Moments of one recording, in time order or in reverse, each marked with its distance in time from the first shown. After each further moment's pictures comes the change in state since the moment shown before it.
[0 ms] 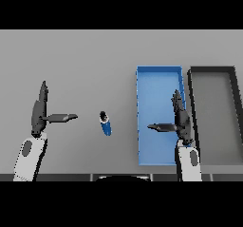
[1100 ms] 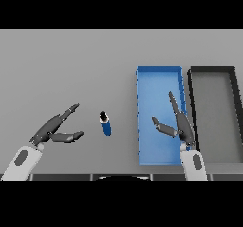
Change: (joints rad) left arm 0.086 0.260 -0.216 -0.217 -0.011 -0.466 -0.039; right arm 0.044 -0.145 0.119 -0.099 0.191 0.059 -0.061
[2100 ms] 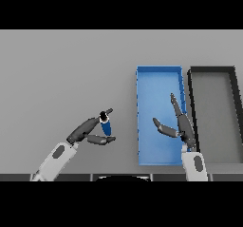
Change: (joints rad) left arm -0.146 -0.347 -0.181 0.263 -0.181 0.043 -0.026; right arm 0.023 0.003 -0.010 -0.020 -0.022 0.008 0.009
